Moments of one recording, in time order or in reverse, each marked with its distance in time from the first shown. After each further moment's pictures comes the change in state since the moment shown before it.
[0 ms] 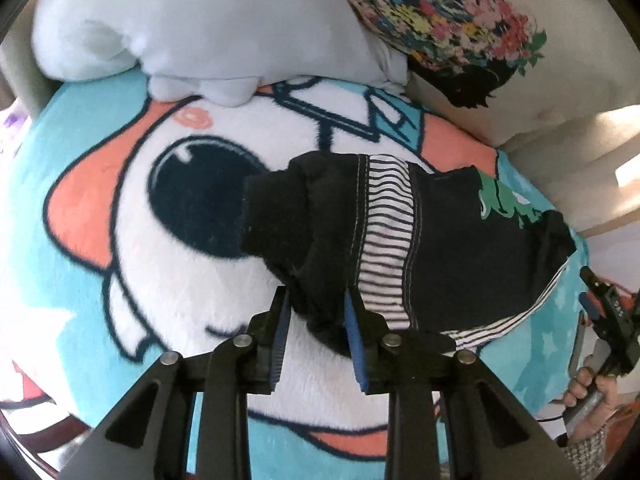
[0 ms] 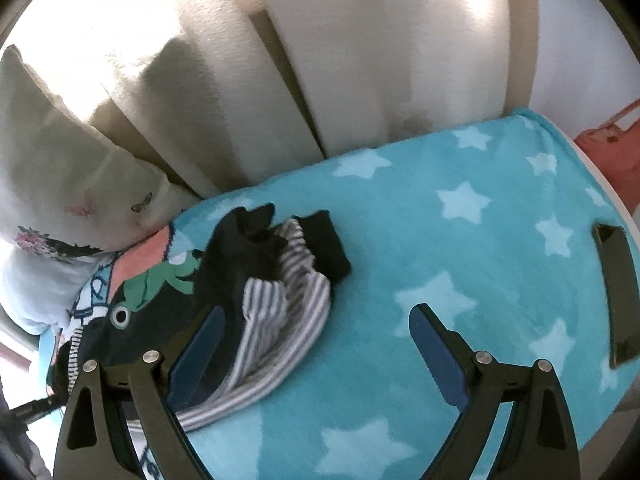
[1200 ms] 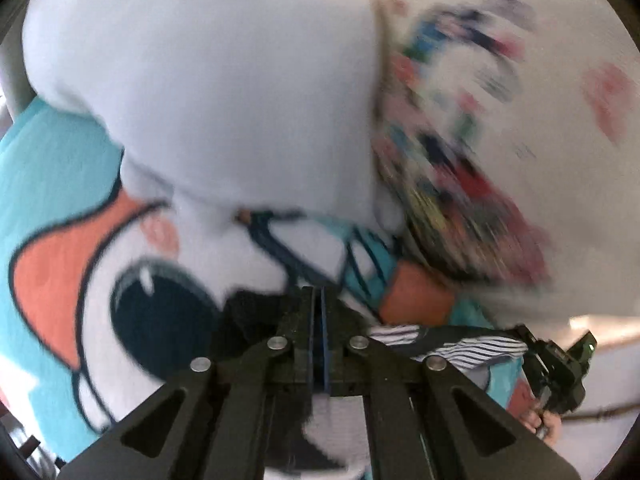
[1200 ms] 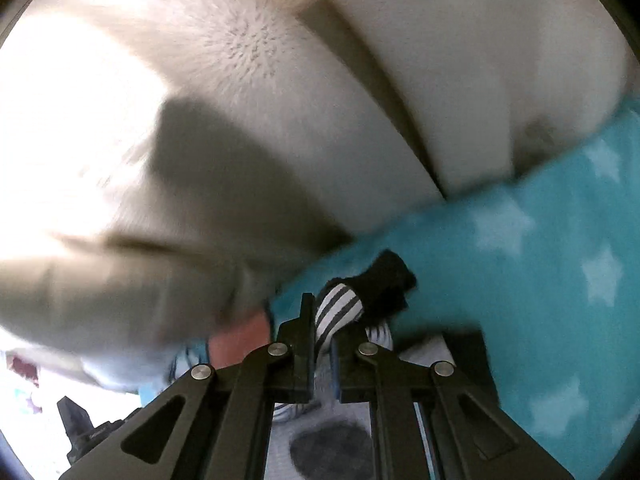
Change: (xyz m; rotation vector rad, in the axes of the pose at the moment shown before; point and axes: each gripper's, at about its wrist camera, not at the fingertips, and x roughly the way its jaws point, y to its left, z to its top) left arm 0.004 0.011 0.126 -0.295 -0.073 -0.148; right arm 0.081 0.052 0.134 0.173 0.183 0.294
